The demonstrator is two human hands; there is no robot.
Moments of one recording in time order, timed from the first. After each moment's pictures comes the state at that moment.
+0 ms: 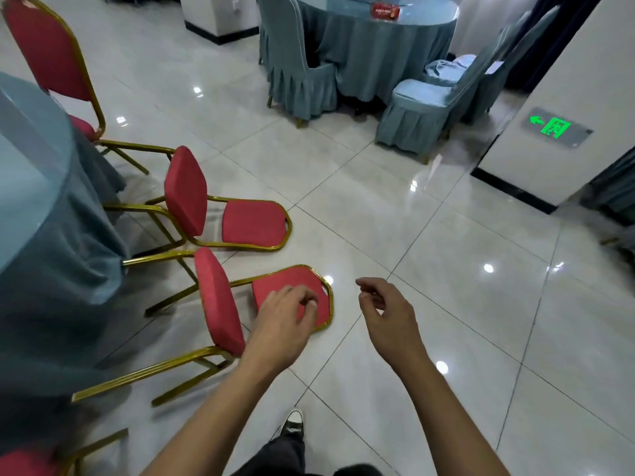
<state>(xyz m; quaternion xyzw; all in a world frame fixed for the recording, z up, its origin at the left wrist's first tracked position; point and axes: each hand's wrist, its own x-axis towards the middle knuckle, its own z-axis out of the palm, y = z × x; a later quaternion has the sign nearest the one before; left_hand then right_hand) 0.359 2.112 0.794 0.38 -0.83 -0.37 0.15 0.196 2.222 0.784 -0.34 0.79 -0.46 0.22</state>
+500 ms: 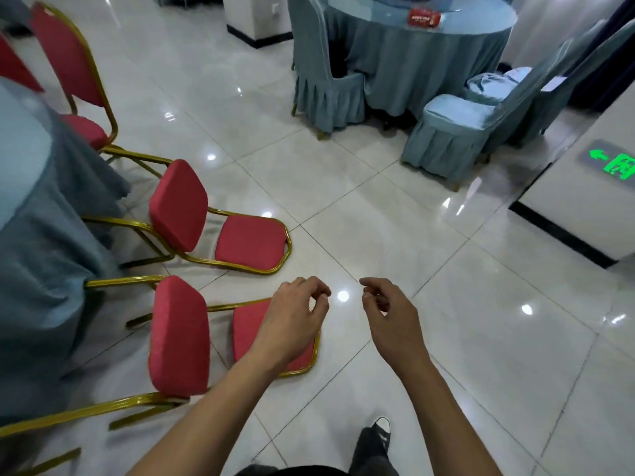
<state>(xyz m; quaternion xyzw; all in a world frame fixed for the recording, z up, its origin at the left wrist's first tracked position) 0.090 2.027 0.788 0.44 -0.81 -0.34 0.16 -0.071 2.117 0.769 -0.37 0.76 -0.46 0.27</state>
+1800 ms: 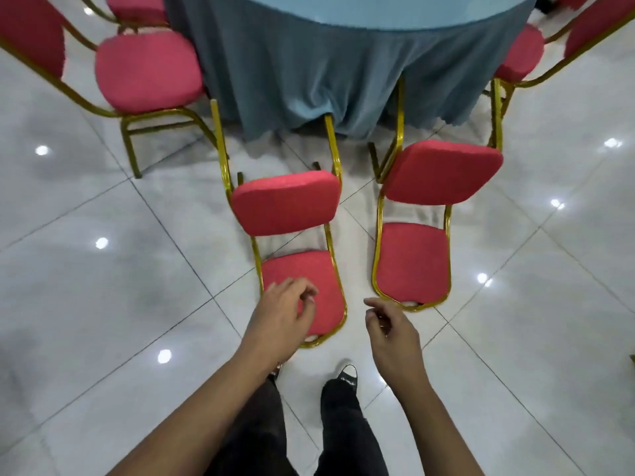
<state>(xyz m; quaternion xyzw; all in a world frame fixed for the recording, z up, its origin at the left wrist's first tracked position) -0.048 1.878 0.671 0.89 -0.23 -0.21 0.33 -0.173 1.710 0.647 -0.78 0.38 0.02 0.50</state>
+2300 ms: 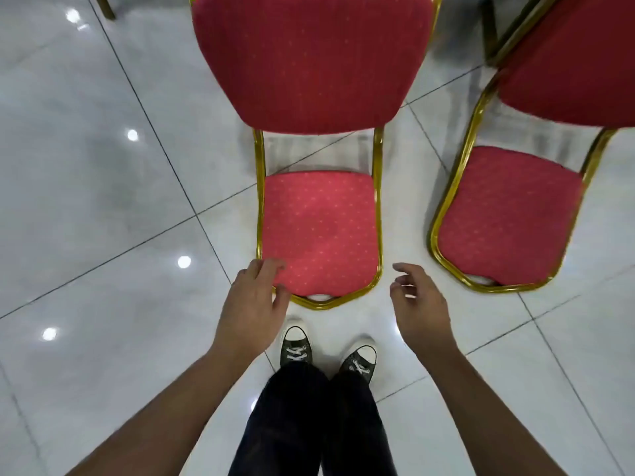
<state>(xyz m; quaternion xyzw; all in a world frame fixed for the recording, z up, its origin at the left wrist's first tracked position) -0.081 1.879 0.286 0.93 -0.03 -0.25 0.25 -0.147 1.632 0.258 -0.80 0.35 0.15 0.47</state>
